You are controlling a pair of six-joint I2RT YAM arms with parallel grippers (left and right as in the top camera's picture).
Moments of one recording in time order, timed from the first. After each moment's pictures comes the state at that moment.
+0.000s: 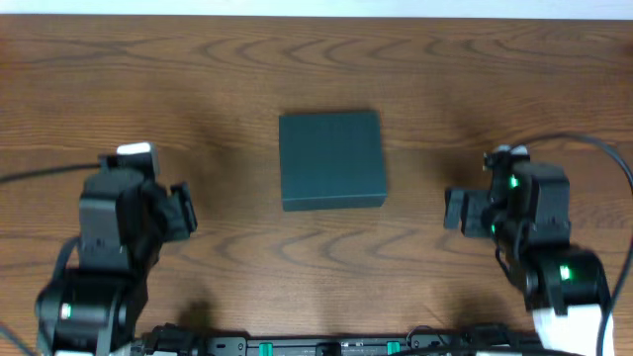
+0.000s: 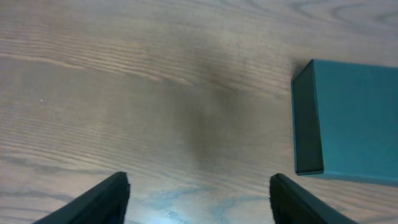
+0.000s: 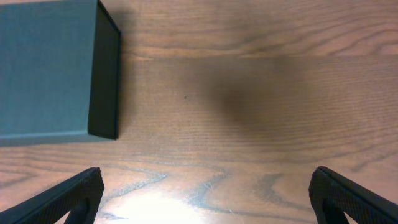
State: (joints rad) left arm -0.11 0.77 1.03 -1.01 -0.13 -0.19; right arm 0.08 0.82 0.86 -0.90 0.04 0.12
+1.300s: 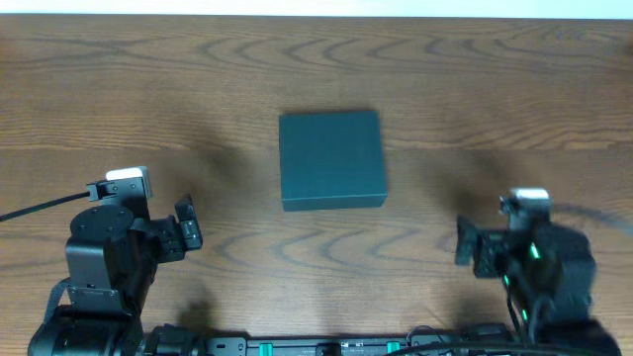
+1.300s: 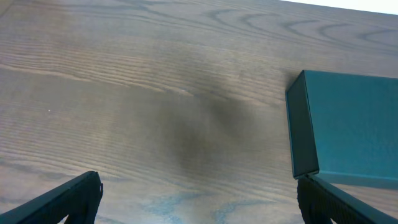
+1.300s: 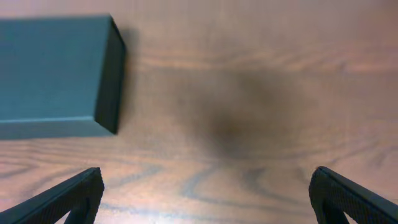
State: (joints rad) left arm -0.11 0.66 0.99 -1.01 -0.14 -0.18; right arm 0.08 0.49 0.81 -0.97 0.06 0.06
